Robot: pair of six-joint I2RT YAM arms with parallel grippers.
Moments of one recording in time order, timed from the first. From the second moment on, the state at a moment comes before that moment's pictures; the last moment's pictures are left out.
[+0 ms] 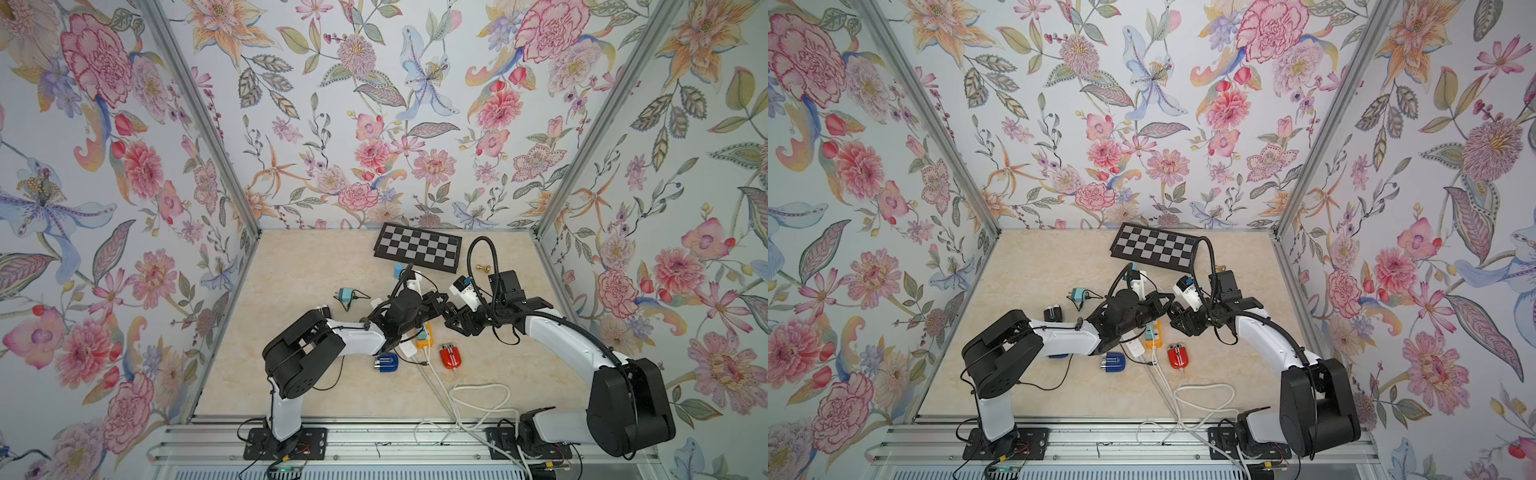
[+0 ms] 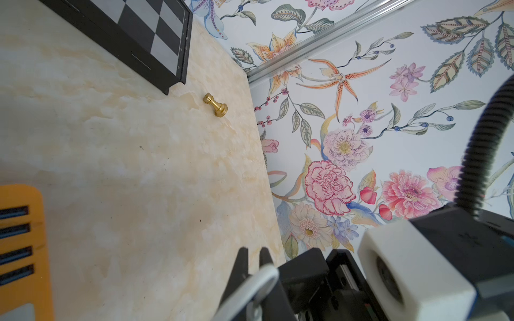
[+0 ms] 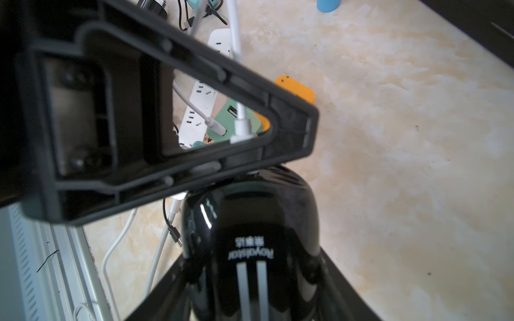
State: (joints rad) left arm -0.90 1.90 1.01 0.67 0.02 -1.13; right arm 0.29 1.36 0.86 -0.50 -0.57 -0.29
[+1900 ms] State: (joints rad) left arm -0.92 1.87 1.00 0.61 0.11 -1.16; right arm 0.42 1.13 0.75 -0.53 -0.28 -0.22
